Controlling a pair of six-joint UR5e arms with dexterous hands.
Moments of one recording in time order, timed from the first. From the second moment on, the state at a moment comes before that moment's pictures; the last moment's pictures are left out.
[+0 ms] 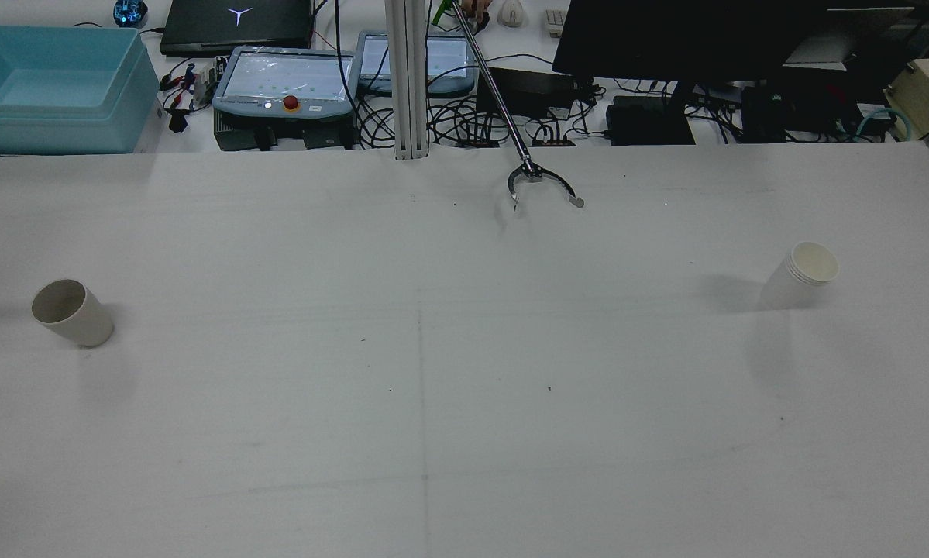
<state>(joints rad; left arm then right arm) -1.46 -1.49 -1.89 0.00 1.68 0.43 1.82 -1.50 1.98 -3.40 -1.63 -0.53</state>
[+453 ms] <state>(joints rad) -1.46 -1.33 -1.87 -0.15 1.67 0.49 1.80 -1.50 1.95 -3.40 -1.63 -0.53</state>
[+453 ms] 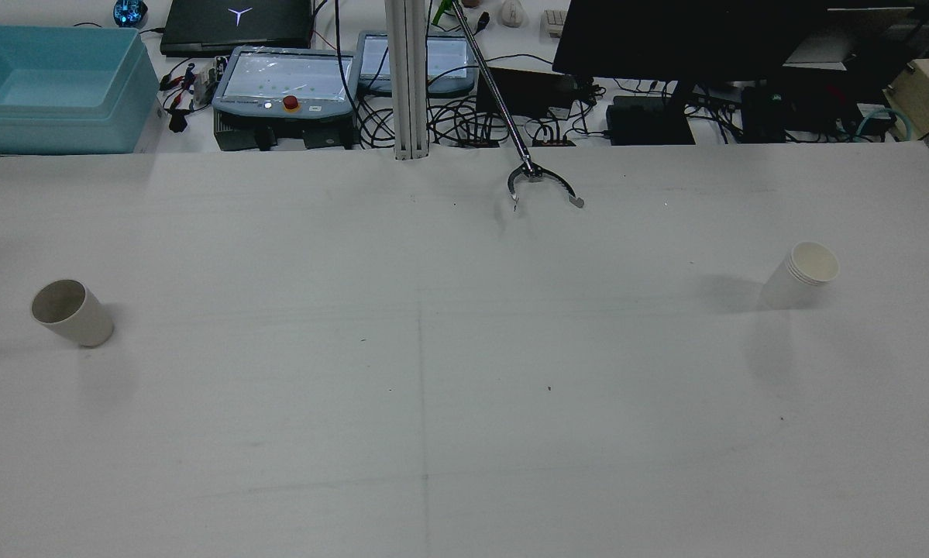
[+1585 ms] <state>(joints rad) -1.18 -1.36 -1.50 -0.51 1.52 0.65 1.75 -1.49 1.84 -3.40 -1.60 -0.60</state>
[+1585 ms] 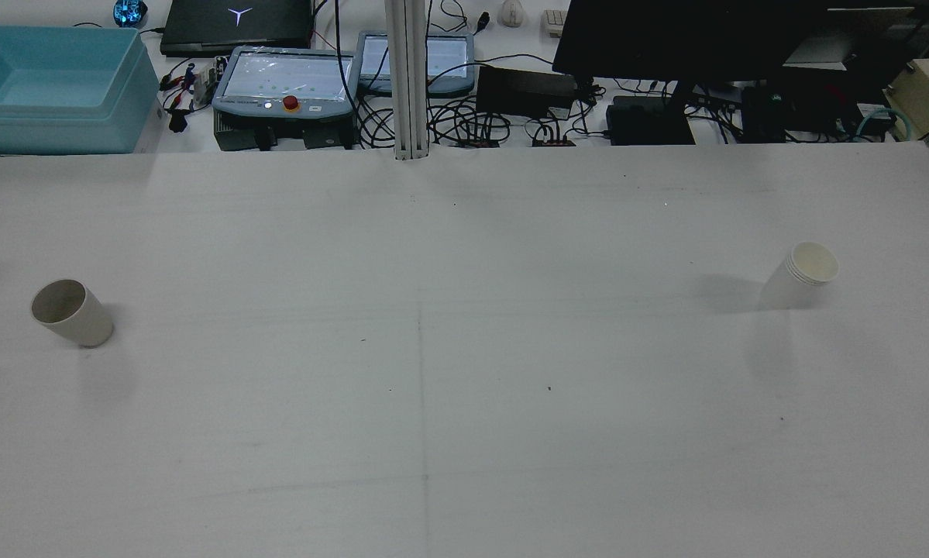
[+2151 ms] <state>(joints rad) -1.08 -1.38 -1.35 -0.65 1.47 0.71 1.75 -1.50 1.83 -3.40 -1.58 -0.60</state>
